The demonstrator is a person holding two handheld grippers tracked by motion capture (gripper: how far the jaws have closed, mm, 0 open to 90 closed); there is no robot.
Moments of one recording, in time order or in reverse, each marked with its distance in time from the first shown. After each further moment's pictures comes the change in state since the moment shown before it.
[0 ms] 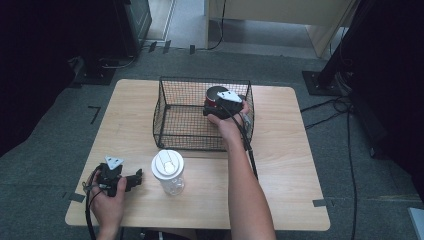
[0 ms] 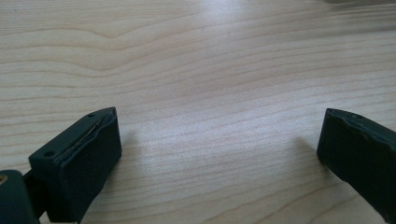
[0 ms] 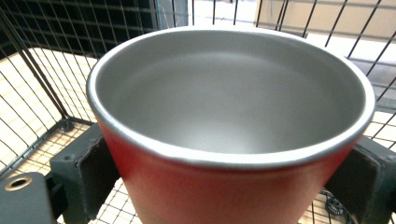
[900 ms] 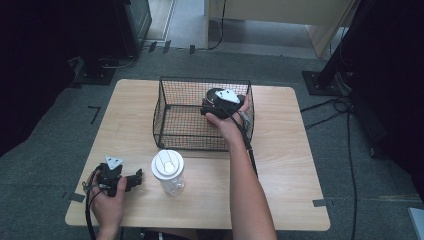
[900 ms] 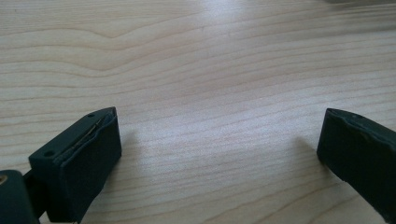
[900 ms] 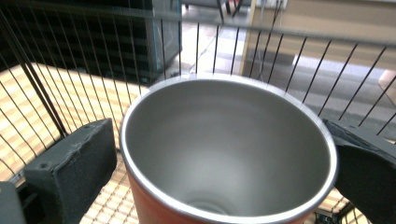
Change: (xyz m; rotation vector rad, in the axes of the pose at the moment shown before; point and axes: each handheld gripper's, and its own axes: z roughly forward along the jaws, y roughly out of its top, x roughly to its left) left arm 0.000 0.000 0.000 0.000 0.000 0.000; right arm 0.008 0.009 -0.009 -0.097 -0.030 -0.024
